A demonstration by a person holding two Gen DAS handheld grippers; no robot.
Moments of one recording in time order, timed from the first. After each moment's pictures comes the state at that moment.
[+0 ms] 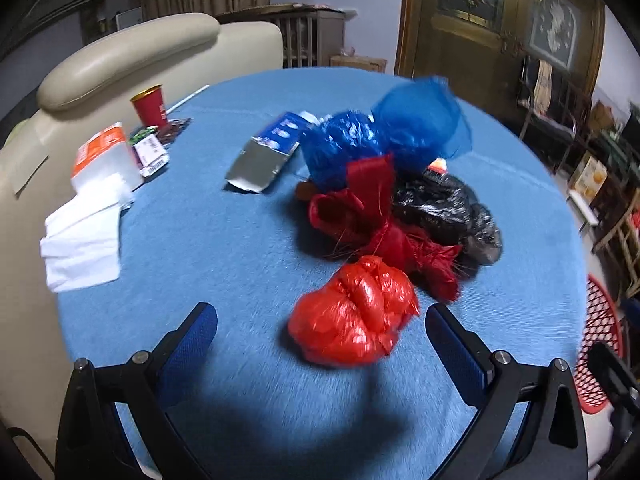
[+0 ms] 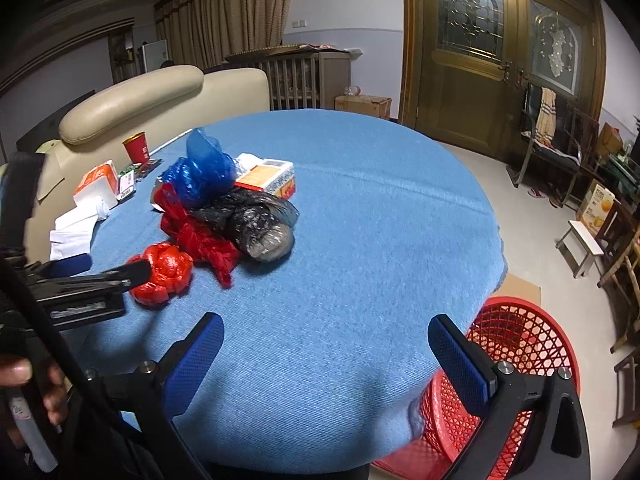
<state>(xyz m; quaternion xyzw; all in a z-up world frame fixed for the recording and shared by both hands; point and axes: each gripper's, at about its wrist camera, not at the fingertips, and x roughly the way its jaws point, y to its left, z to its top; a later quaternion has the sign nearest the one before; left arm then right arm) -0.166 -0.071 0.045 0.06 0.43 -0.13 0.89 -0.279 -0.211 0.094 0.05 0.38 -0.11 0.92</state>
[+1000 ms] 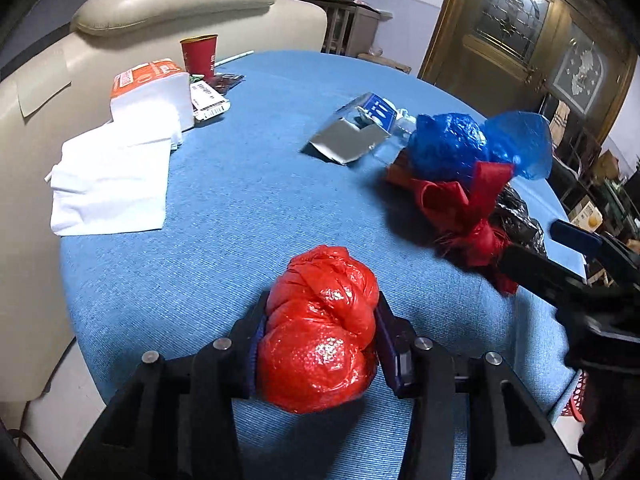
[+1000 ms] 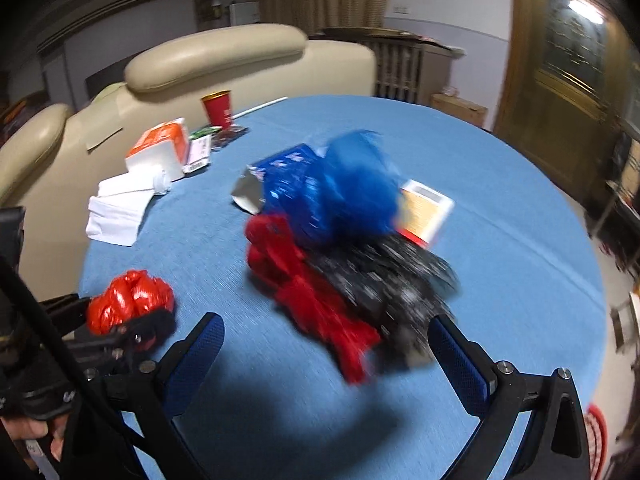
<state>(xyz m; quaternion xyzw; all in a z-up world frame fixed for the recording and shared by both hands) -0.141 0.026 0.021 -0.04 0.45 -0.12 0.88 -0.148 -0.123 0.079 -0.02 0.42 0.06 0.91</state>
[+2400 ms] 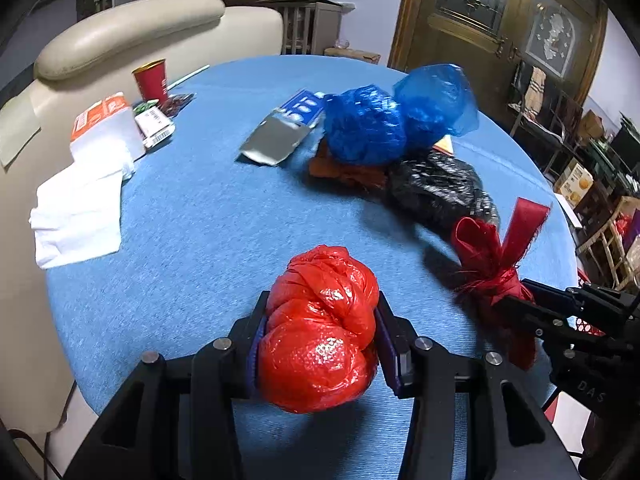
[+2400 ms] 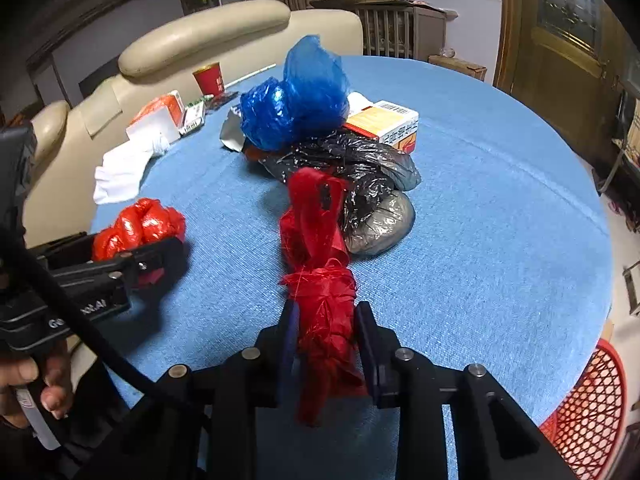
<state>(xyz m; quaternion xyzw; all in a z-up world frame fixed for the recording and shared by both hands) -0.169 -0.035 0.036 0.03 0.44 -0.16 0.88 -0.208 -0.169 0.057 0.03 0.46 0.06 0.88</state>
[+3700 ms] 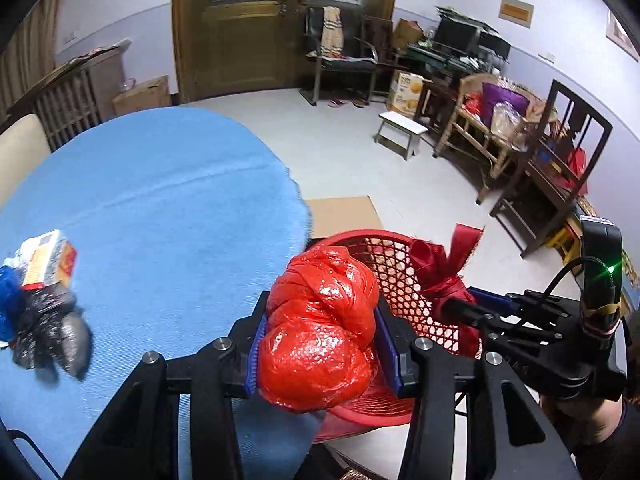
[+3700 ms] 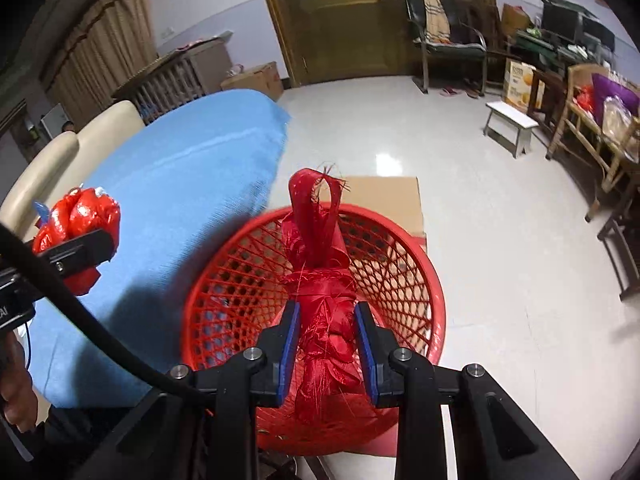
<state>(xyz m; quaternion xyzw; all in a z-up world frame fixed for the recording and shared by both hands) -0.265 -0.318 0.077 0.17 0.40 -0.45 0.78 -0.409 -0.425 0.048 0.22 0.42 -0.23 0.85</state>
